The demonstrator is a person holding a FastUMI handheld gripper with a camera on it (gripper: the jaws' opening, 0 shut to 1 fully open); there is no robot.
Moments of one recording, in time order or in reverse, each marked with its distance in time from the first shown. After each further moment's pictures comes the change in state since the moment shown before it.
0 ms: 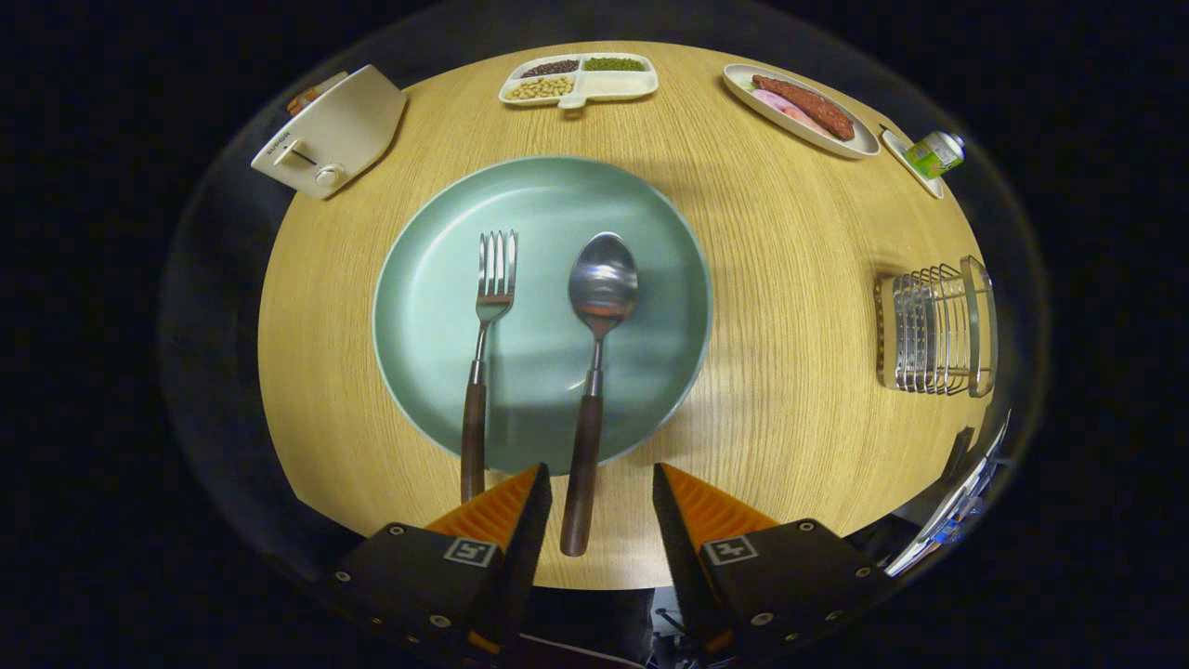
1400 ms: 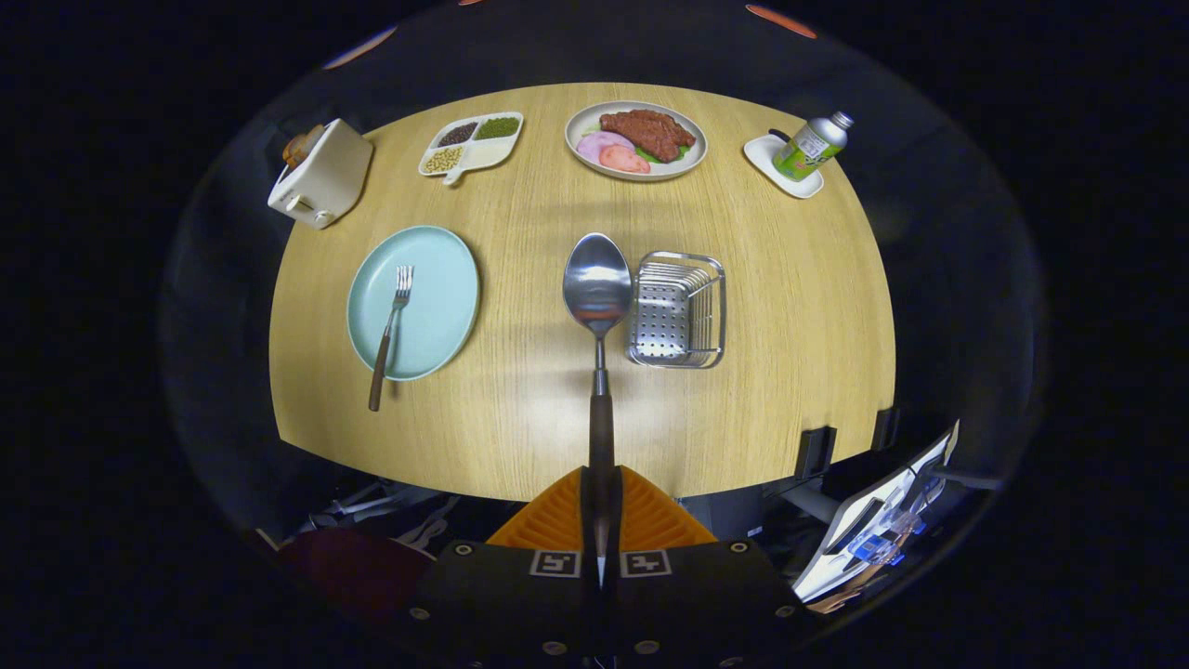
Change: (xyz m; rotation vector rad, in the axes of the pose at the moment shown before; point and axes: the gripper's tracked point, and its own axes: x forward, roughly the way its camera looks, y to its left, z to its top) arm -0.147 -0.209 -0.023 -0.038 0.000 -0.064
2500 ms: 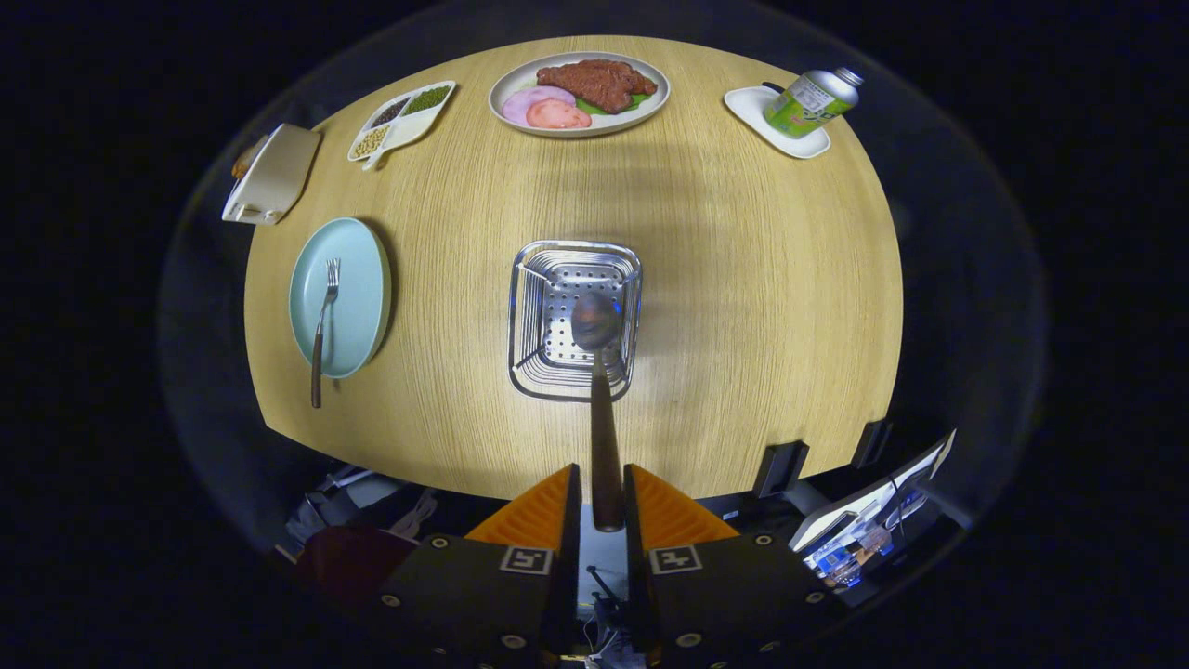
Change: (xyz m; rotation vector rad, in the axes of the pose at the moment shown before) arm 0.040 -0.065 0.027 -0.017 0.151 0.014
